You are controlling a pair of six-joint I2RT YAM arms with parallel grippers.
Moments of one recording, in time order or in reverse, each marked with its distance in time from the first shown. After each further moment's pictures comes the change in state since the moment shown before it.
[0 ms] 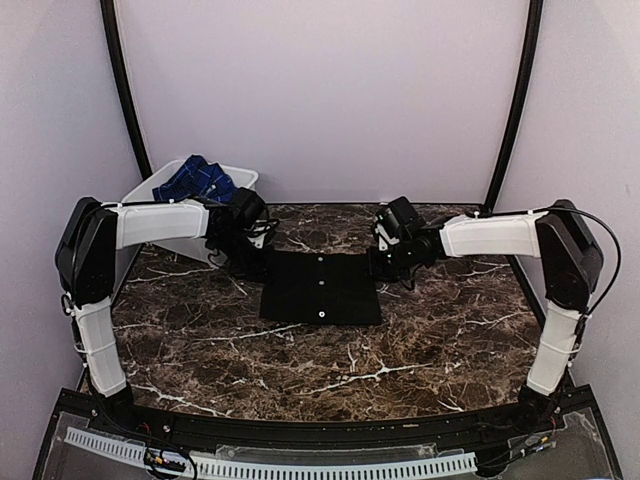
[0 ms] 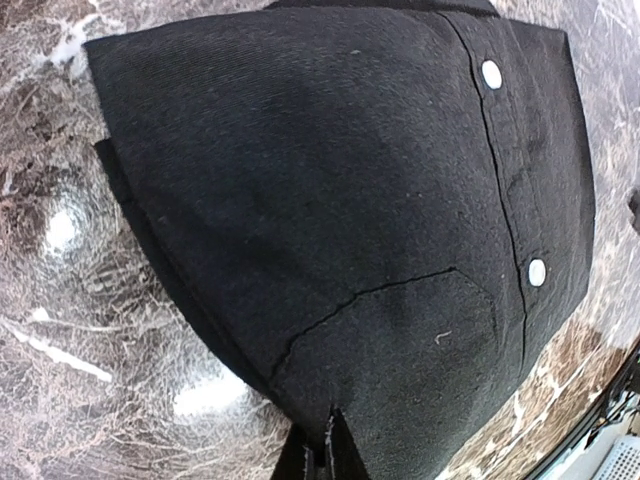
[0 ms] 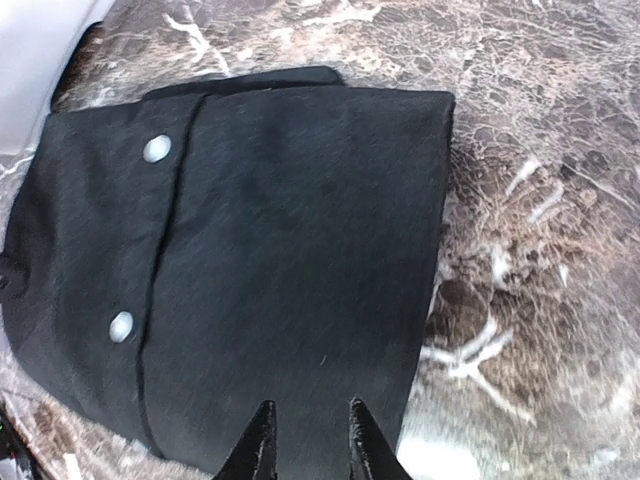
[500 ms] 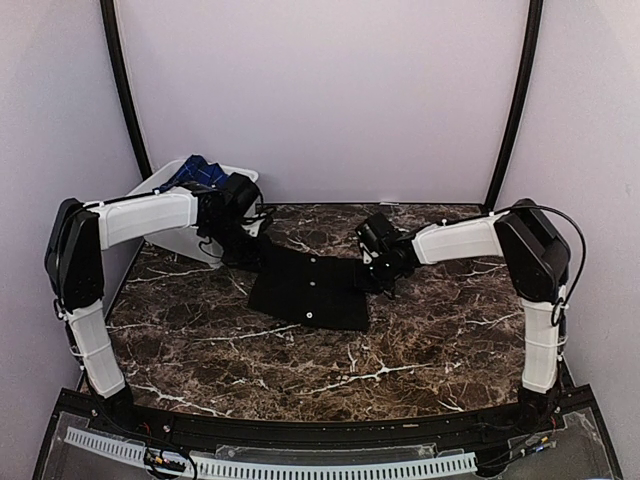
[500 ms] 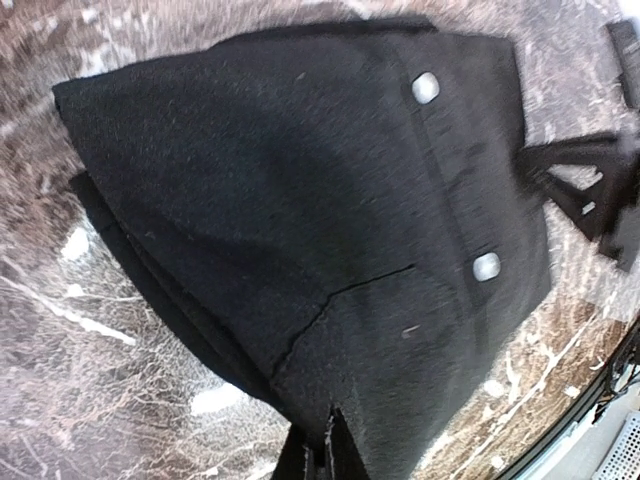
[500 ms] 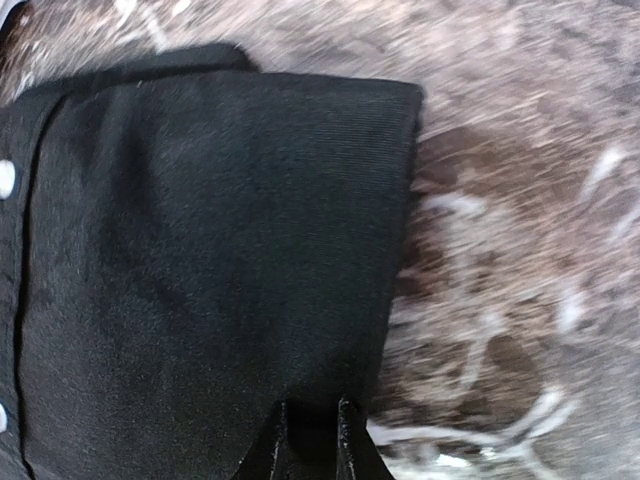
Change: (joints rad) left arm 0.003 -0.061 0.042 -0.105 -0.006 0.072; right arm 0.032 0.216 0.112 0.013 0.045 0.037
